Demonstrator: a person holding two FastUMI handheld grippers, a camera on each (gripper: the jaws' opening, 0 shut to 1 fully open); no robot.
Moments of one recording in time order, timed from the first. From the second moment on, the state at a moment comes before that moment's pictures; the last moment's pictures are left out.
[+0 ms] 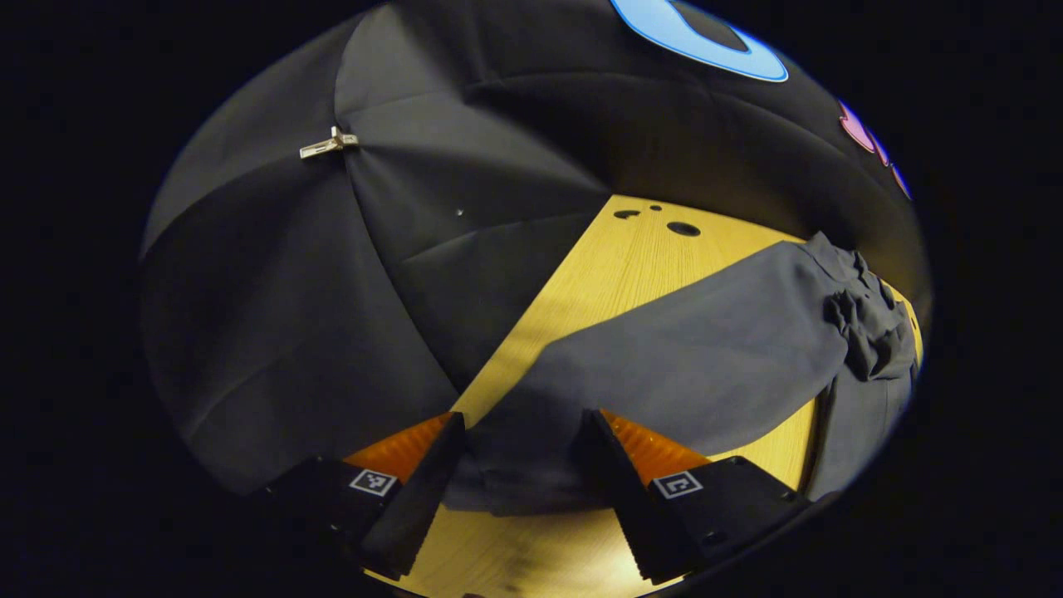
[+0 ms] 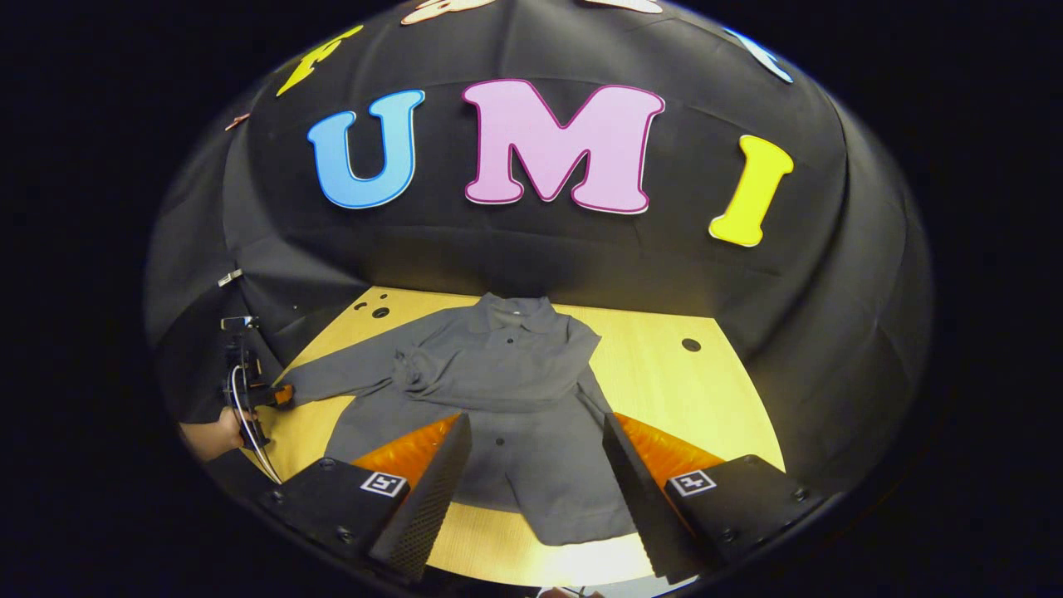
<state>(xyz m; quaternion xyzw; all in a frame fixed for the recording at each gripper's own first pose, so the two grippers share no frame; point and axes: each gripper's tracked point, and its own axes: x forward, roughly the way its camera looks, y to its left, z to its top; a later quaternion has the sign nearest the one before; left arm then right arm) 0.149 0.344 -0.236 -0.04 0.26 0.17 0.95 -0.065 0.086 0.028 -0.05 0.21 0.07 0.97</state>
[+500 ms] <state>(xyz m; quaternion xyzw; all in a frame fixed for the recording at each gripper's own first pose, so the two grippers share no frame) 0.138 0.299 -0.242 -0.06 0.31 0.14 0.94 -0.064 0.082 0.006 -0.03 0.21 0.09 0.97</state>
